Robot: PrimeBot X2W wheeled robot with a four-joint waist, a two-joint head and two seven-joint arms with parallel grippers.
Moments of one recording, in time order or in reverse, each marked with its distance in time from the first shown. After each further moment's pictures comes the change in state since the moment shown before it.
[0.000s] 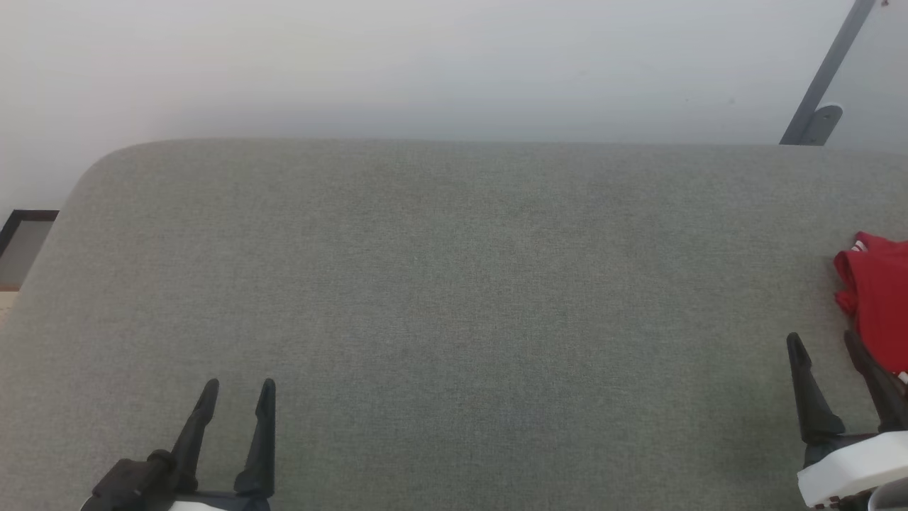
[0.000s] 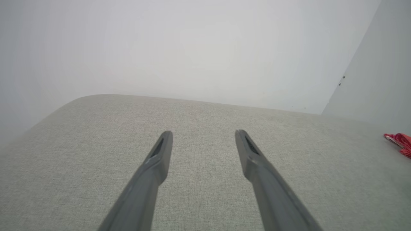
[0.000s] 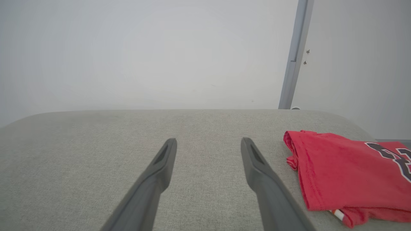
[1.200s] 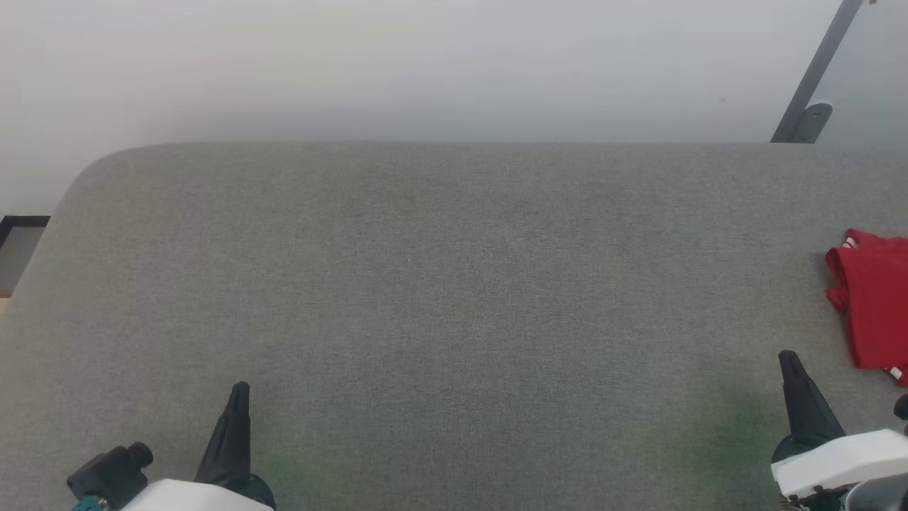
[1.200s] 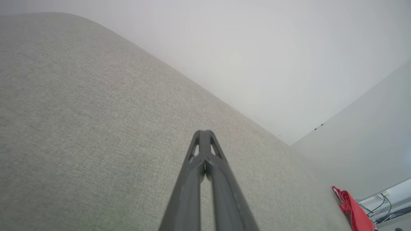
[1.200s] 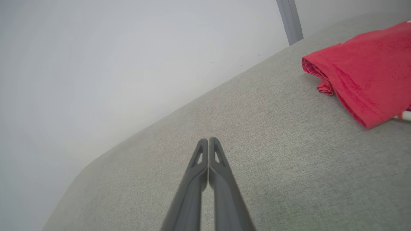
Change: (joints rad) left arm -0.052 -0.035 0.007 0.100 -0.430 0.000 0.106; right arm -0.021 0.101 0.000 0.076 0.389 0.000 0.091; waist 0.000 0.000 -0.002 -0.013
